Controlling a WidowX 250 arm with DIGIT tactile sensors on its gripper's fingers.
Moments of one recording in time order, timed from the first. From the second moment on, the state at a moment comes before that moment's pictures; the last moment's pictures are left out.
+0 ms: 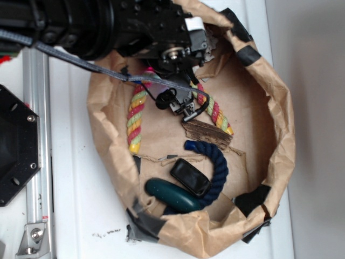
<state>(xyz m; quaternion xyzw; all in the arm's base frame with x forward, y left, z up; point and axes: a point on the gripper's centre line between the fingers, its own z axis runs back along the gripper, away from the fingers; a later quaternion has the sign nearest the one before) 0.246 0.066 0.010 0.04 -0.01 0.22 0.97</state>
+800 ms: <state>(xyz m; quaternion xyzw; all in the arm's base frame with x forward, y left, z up) 0.236 0.057 0.013 0.06 -0.01 0.20 0.98</state>
